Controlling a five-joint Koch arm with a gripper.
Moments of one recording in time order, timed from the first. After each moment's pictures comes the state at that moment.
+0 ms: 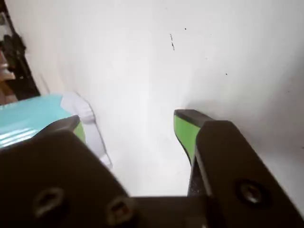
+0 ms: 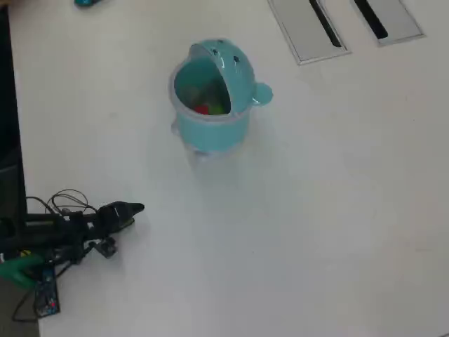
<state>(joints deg) -10.4 131.3 177.5 -4.7 3.1</state>
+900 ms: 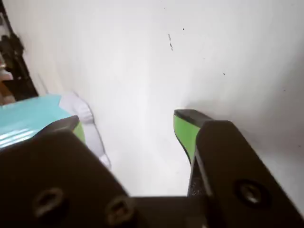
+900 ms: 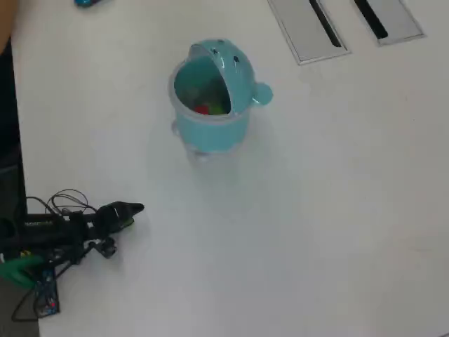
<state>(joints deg) -10.3 131.3 177.5 -2.5 3.1</state>
